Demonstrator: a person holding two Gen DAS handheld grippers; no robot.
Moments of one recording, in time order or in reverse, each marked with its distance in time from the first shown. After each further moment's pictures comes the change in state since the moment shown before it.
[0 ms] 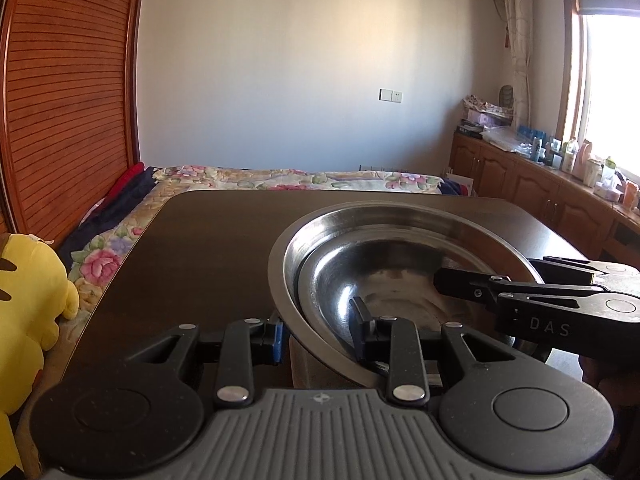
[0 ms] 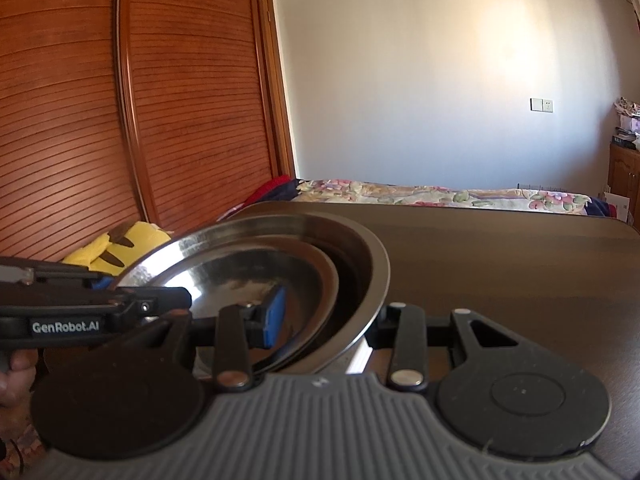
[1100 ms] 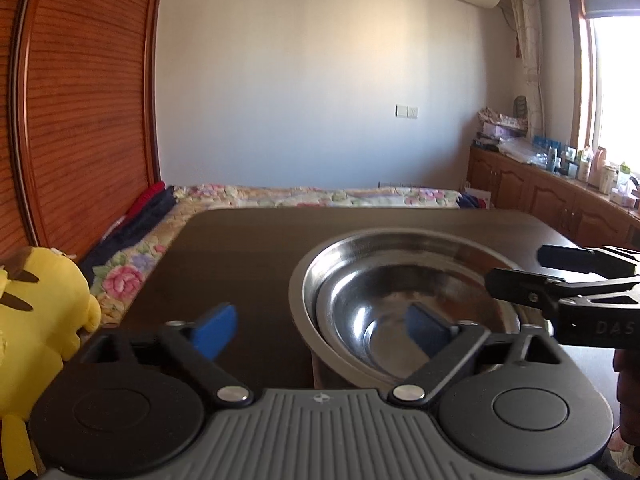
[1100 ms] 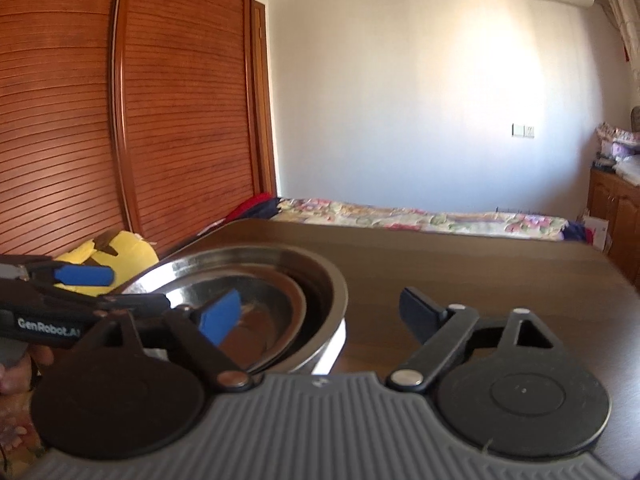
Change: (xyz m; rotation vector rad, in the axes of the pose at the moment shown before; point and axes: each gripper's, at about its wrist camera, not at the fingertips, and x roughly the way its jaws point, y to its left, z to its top) left arm -0.016 -0.006 -0.002 0.011 -0.069 0.073; right arm -0.026 -0.002 0.006 -0.042 -0.074 -0.073
